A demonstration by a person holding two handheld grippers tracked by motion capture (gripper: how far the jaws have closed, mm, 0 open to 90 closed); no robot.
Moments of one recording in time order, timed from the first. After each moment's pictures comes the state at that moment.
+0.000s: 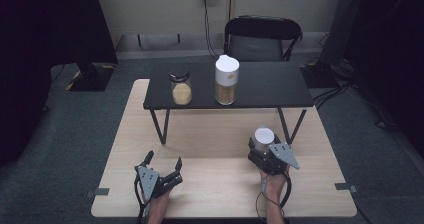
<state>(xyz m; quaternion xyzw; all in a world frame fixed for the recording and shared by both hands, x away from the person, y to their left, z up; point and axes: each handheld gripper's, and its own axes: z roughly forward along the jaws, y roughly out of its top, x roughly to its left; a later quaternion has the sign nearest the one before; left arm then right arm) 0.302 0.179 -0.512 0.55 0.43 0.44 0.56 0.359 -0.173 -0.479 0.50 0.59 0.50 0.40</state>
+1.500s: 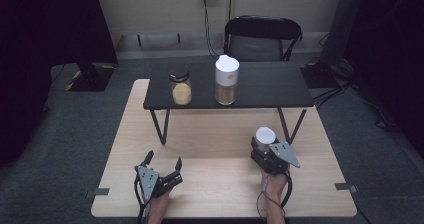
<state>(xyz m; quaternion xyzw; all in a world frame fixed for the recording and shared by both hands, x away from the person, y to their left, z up) 0.302 0.179 -0.512 0.55 0.43 0.44 0.56 0.358 -0.176 -0.476 0.50 0.59 0.49 0.40</state>
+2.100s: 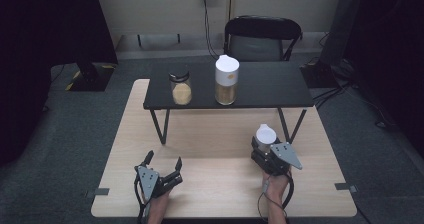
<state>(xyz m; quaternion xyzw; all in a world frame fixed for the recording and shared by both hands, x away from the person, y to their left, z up) 0.302 0.179 -0.512 0.55 0.43 0.44 0.56 0.350 -0.177 -0.464 0.49 0.59 0.50 0.40</state>
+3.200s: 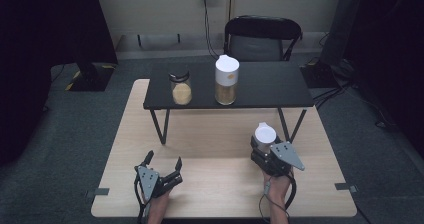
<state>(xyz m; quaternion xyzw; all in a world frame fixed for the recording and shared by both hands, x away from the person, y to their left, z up) 0.302 0.179 -0.512 0.55 0.43 0.44 0.56 0.338 -0.171 -0.439 0.47 0.61 0.50 0.41</state>
